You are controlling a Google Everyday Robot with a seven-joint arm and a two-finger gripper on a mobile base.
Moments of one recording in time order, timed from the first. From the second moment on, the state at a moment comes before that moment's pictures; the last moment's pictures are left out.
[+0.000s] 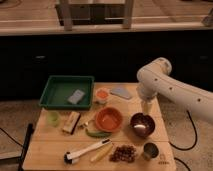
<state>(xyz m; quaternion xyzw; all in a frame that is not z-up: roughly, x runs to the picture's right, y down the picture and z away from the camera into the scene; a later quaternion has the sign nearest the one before) 0.196 0.066 0.748 -0.25 0.01 -0.06 0.97</state>
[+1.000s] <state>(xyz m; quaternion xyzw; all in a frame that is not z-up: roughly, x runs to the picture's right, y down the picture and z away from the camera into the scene) 0.170 0.050 0.789 -0.24 -0.01 -0.10 0.97</state>
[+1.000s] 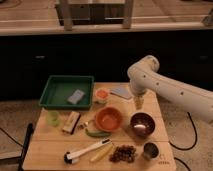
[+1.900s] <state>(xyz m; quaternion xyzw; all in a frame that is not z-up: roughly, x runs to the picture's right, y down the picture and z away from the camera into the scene) 0.165 0.045 0.827 -0.23 -0.02 -0.11 0.97</state>
